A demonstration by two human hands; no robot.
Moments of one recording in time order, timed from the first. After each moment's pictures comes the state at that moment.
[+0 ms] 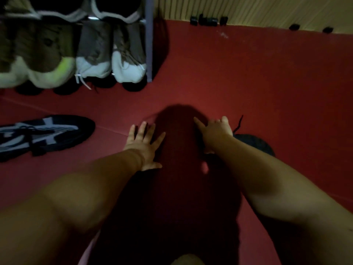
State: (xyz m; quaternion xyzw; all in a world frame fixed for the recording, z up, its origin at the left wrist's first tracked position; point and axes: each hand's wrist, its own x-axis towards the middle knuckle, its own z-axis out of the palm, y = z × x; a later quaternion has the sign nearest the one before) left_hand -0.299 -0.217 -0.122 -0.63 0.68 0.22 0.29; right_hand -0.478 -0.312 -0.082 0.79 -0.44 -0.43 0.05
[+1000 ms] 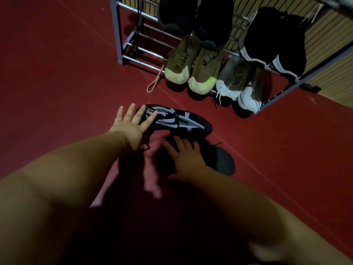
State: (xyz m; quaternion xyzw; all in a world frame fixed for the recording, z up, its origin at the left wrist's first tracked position) left_hand -0.006 -0.017 -0.097 -0.81 0.54 0.20 0.14; right_hand -0.189 -0.095 -0.092 0.94 -0.21 -0.26 -0.02
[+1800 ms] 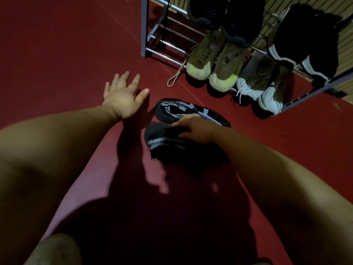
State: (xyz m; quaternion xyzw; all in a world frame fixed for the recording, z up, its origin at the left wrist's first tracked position) left_hand 0.058 0.008 -0.075 -0.90 0.36 0.19 -0.15; right_hand -0.119 -0.137 -0.063 0.94 -0.14 -0.24 -0.21
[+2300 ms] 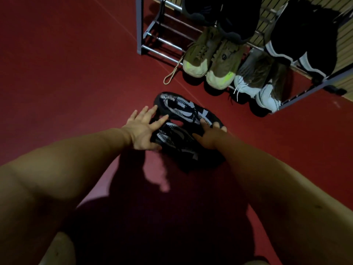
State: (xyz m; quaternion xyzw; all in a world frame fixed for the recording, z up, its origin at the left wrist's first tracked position) left_hand -0.005 0.009 -0.104 -0.78 0.56 0.27 0.05; right_hand -0.166 -0.156 -0.091 0.81 -0.44 -0.35 -0.14
